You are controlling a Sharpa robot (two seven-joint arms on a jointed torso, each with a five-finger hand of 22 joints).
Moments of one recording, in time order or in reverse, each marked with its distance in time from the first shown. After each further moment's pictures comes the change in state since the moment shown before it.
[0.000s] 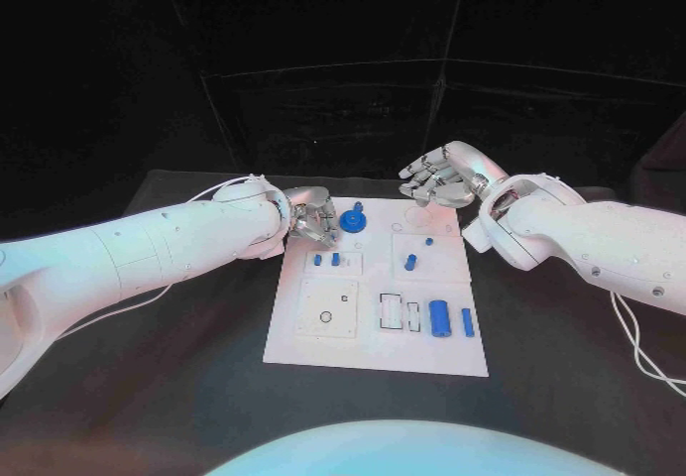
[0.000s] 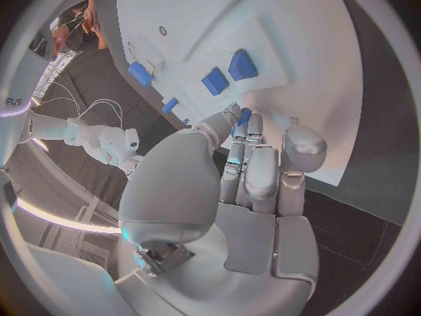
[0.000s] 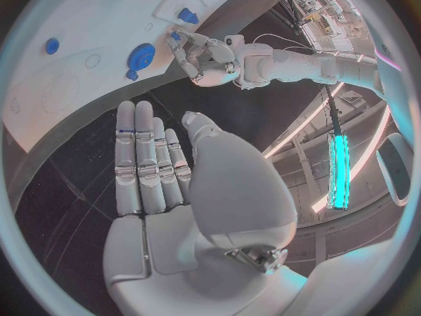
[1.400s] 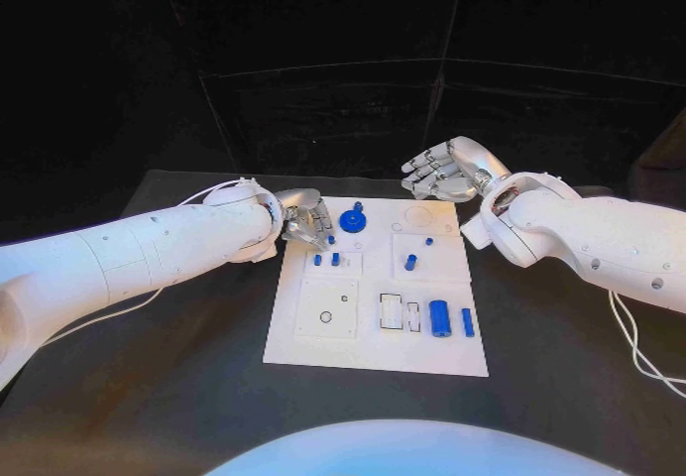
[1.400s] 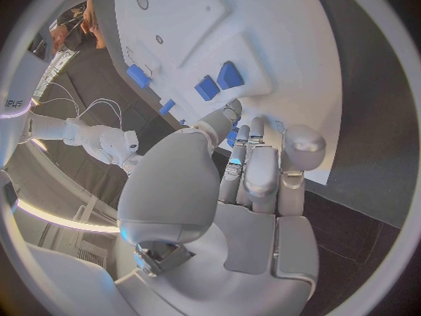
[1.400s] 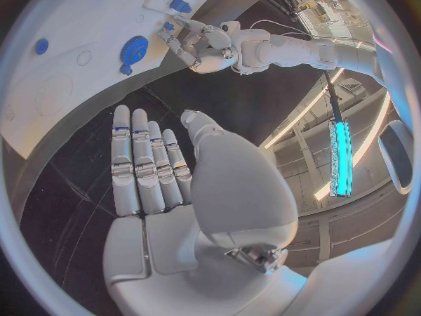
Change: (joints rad) left arm -0.004 -0.032 -0.006 0.019 0.003 -0.015 -0.003; left_hand -0.048 -0.048 -0.068 -0.010 0.000 -0.092 0.016 -0.082 -0.004 -0.079 0.025 -0.057 -0.005 0.000 0.007 0.000 -0.030 0.000 -0.002 0.009 -0.006 -0.002; right arm 0.000 0.002 0.000 -0.021 0.092 -0.007 0.043; right_hand -0.024 0.000 0.022 -0.059 0.005 -0.008 0.016 0.015 -0.001 0.007 0.025 -0.071 -0.253 0.008 0.035 -0.240 -0.261 0.000 0.070 0.044 -0.303 -0.221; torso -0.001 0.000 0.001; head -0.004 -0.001
